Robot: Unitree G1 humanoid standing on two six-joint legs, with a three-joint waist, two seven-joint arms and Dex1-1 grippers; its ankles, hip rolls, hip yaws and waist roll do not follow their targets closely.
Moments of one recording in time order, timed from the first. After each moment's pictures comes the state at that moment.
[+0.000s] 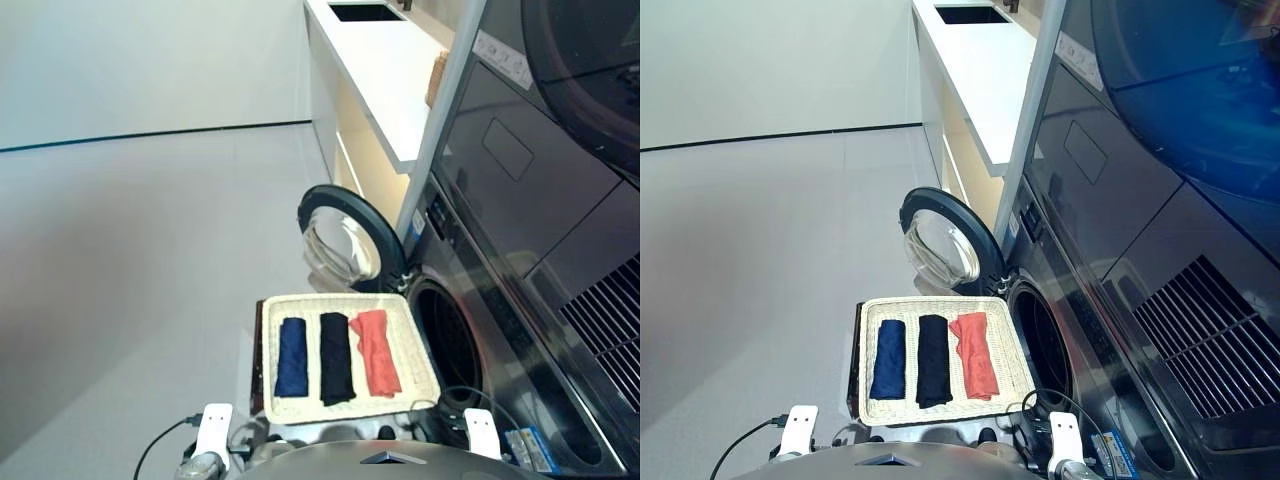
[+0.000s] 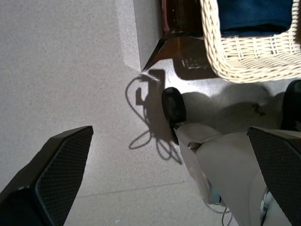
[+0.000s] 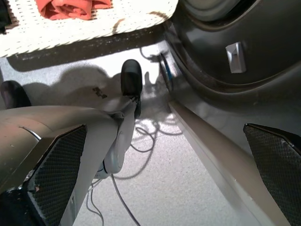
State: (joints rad) left arm 0.07 0.25 -0.22 1.28 -0.27 -0.17 -0.11; right arm 0.07 -0.26 0.24 1.28 0.37 -0.11 0.13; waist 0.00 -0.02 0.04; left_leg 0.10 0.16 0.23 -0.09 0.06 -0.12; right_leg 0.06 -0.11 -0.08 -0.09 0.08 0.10
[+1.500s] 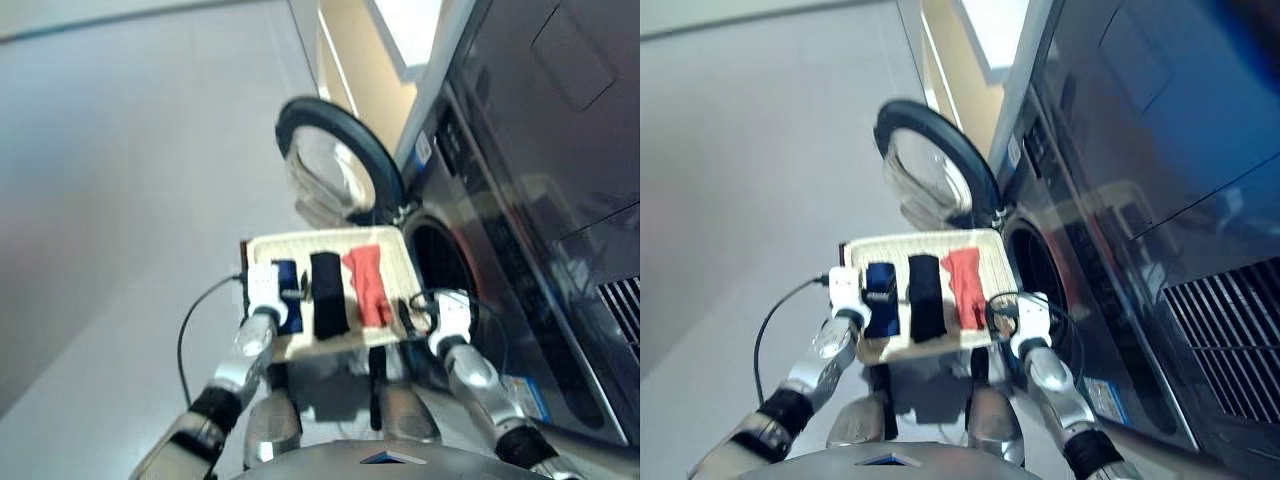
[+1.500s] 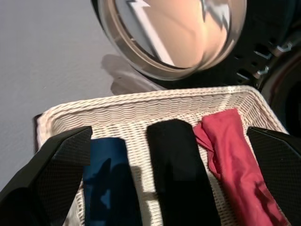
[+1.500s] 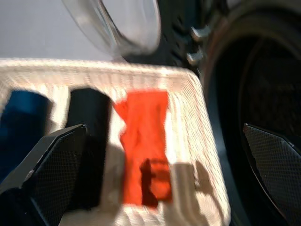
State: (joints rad) left arm -0.27 0.25 -0.43 0.52 -0.40 -0.21 0.20; right arm -0.06 -0.35 0.40 0.25 0.37 -0.22 -0.08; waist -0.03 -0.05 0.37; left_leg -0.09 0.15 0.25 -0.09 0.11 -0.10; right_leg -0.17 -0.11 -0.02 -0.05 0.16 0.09
